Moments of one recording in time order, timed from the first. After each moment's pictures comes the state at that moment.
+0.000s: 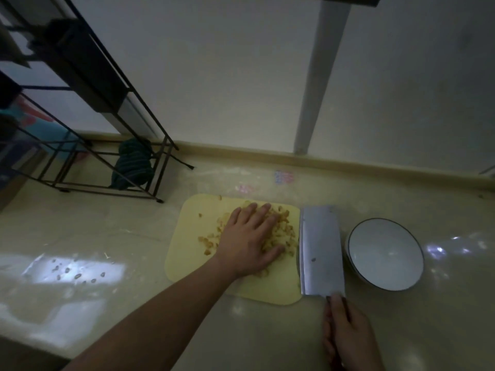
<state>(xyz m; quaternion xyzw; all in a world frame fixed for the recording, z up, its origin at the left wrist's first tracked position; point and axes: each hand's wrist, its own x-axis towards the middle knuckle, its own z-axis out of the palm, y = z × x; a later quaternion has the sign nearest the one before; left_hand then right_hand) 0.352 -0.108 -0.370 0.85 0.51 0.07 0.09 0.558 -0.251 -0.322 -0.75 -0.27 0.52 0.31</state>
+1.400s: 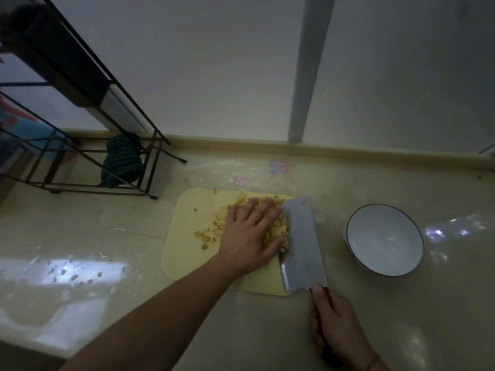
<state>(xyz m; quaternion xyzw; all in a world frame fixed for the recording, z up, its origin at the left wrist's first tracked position) 0.360 -0.115 -0.377 0.85 0.51 0.09 0.09 0.548 -0.253 -0.343 -0.69 -0.30 0.59 0.31</state>
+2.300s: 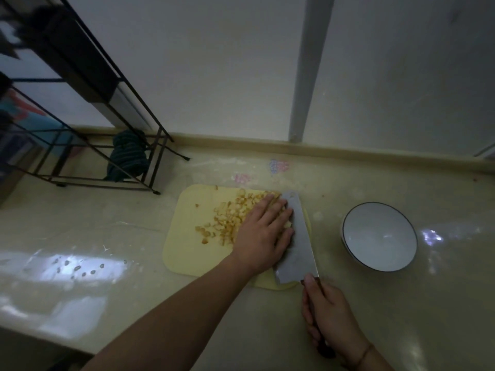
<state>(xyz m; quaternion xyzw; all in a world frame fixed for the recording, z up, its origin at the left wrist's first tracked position) 0.392 -0.125 -0.381 0.85 0.47 0.23 0.07 0.545 -0.249 -0.332 -0.63 -0.30 0.64 0.34</state>
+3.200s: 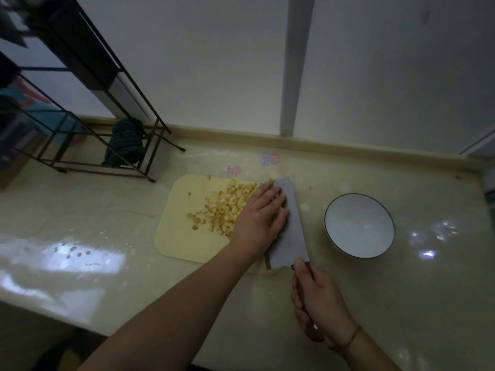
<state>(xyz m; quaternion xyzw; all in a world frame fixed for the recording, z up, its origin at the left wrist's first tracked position) 0.423 -0.133 -0.364 0.78 0.52 0.33 0.14 0.563 -0.252 -0.313 -0.61 -0.30 0.66 0.33</state>
